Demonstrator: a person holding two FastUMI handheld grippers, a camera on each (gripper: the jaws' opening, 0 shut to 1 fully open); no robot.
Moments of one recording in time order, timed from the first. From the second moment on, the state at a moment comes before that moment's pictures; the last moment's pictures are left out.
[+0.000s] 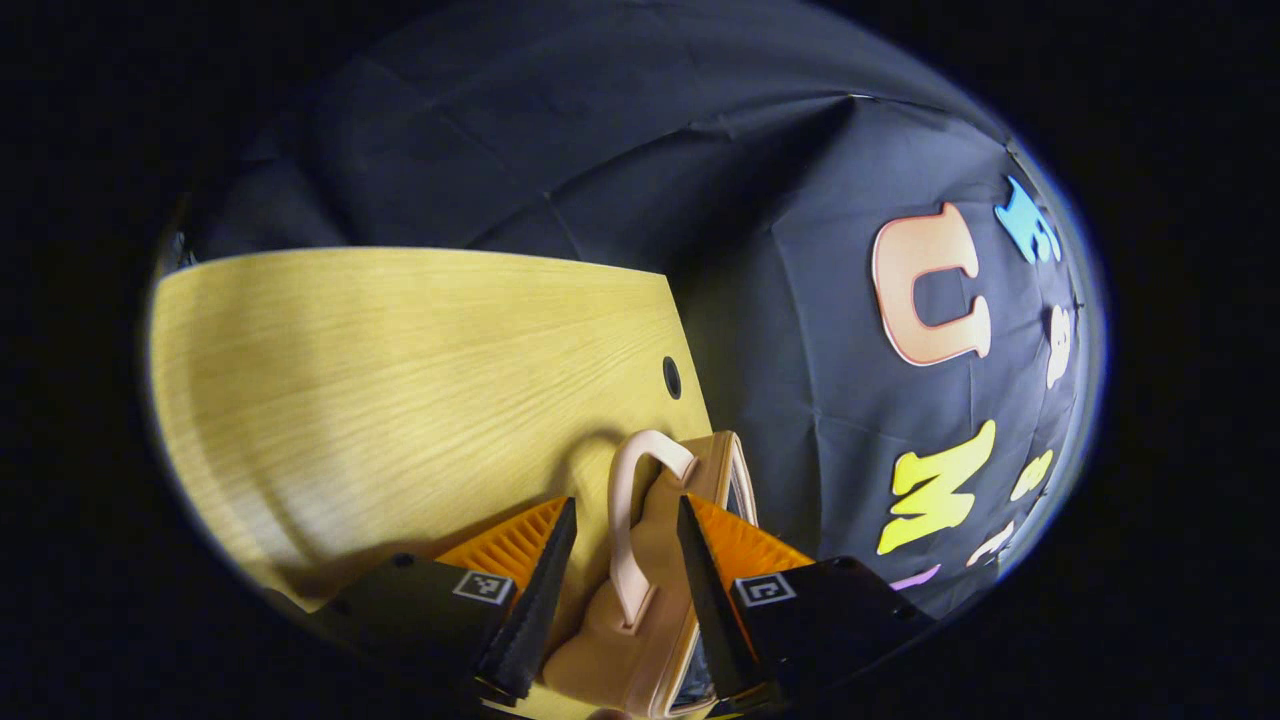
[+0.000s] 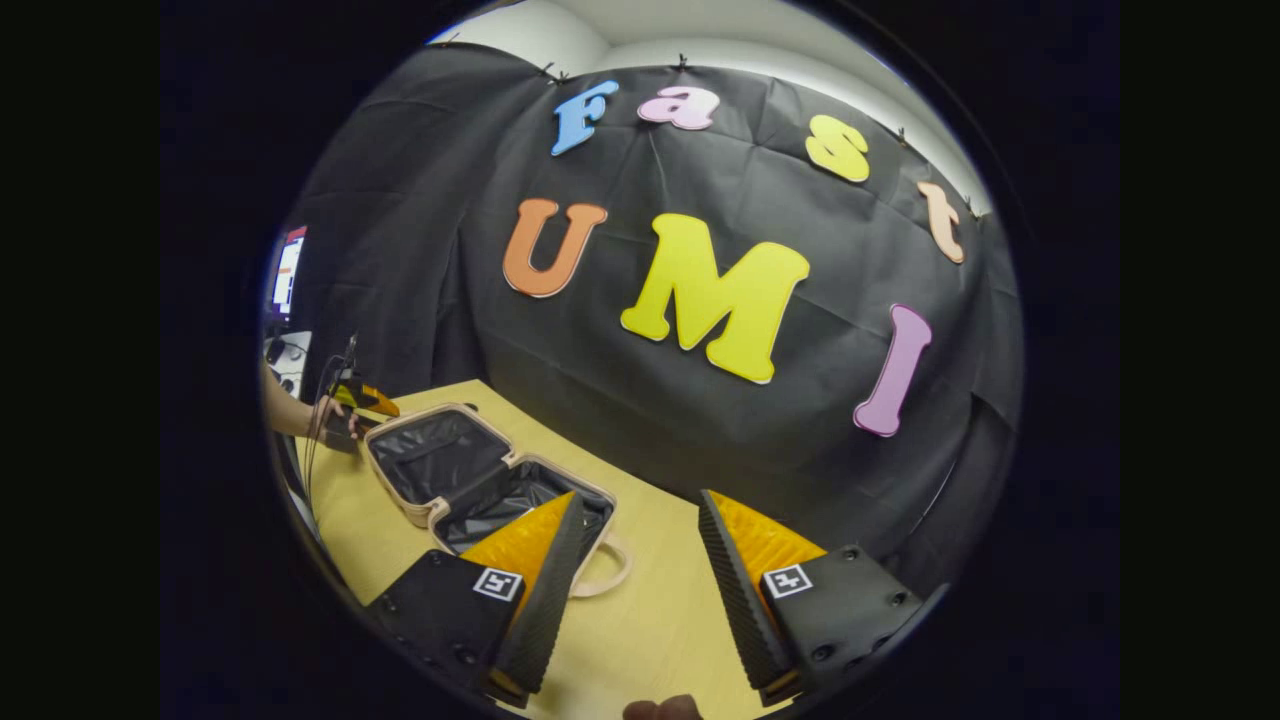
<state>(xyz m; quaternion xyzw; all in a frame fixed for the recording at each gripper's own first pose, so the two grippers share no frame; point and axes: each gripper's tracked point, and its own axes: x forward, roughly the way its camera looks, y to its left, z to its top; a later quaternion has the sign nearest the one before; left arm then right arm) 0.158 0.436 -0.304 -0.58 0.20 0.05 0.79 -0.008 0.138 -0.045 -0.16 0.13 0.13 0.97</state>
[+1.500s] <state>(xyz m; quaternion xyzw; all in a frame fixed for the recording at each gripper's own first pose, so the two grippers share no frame) 0.156 0.061 -0.039 -0.08 0.09 -0.02 0.99 -0.061 -0.047 0.019 -0.06 0.04 -0.03 1.00</state>
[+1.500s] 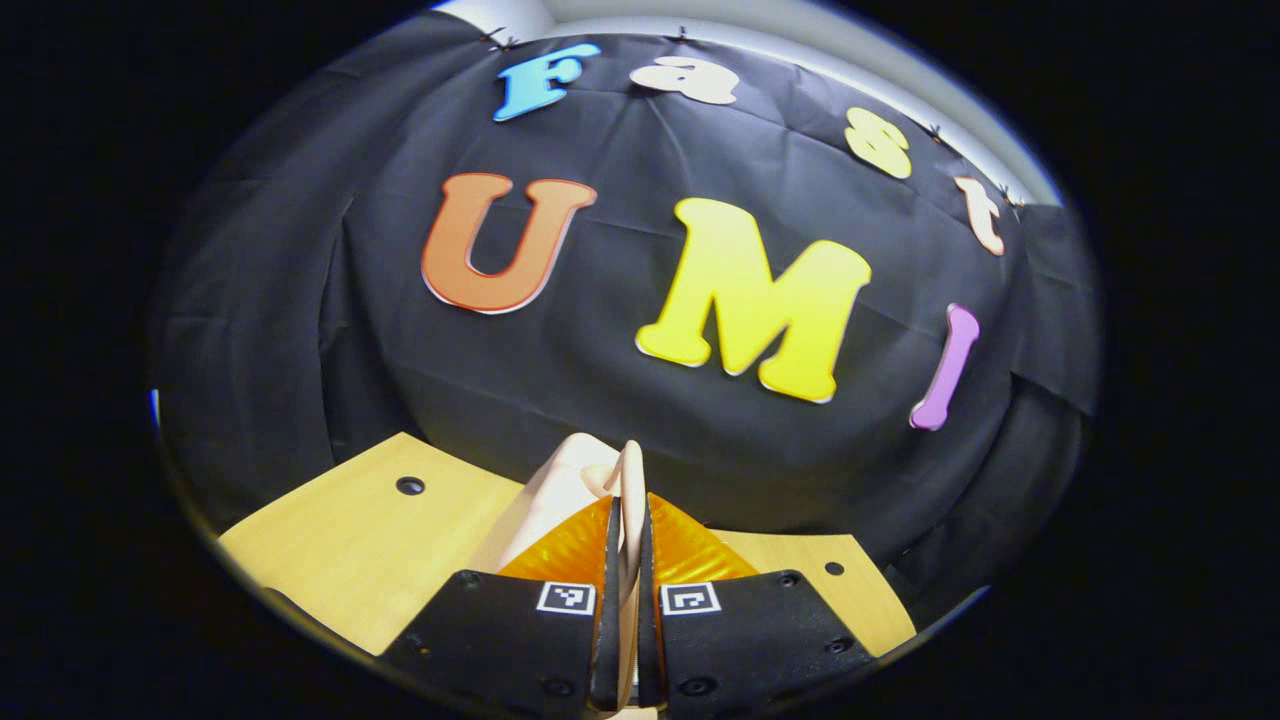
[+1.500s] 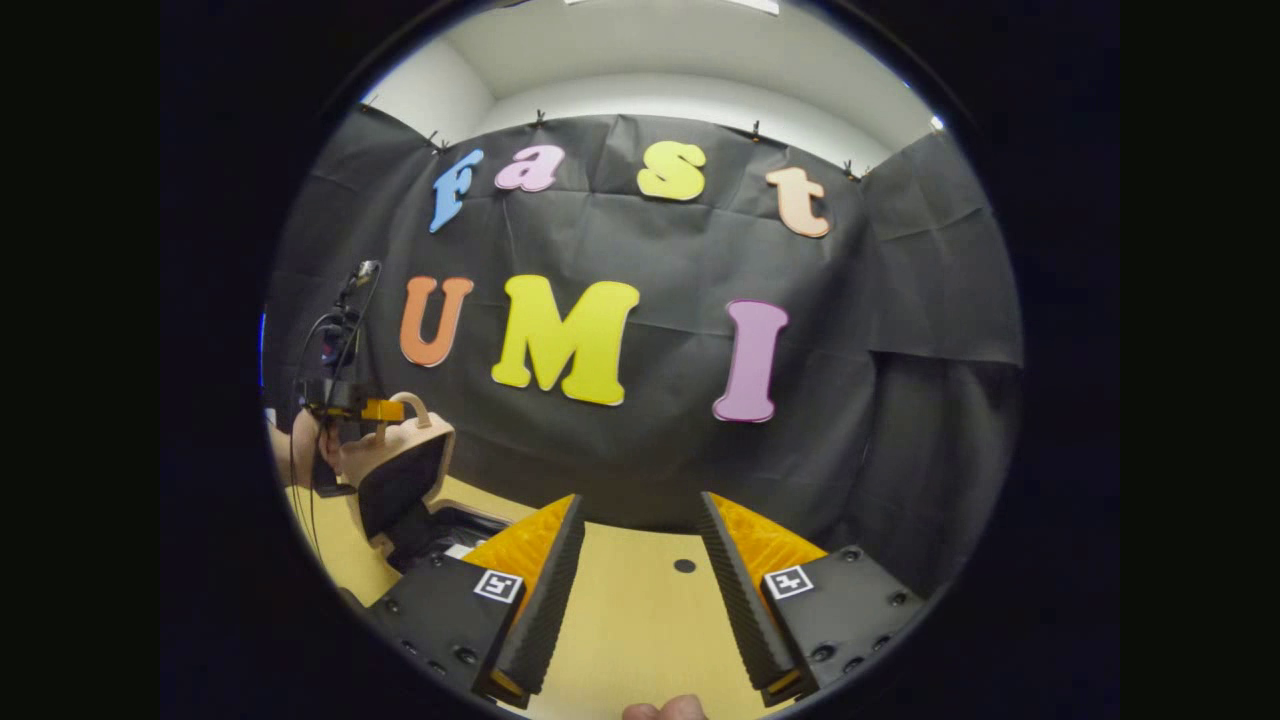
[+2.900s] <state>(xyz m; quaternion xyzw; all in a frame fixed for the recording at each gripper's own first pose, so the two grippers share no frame) 0.127 -0.142 -0.189 0.02 0.20 -0.11 0.97 -0.055 -0.155 0.004 -0.06 0.07 -0.06 0.99</state>
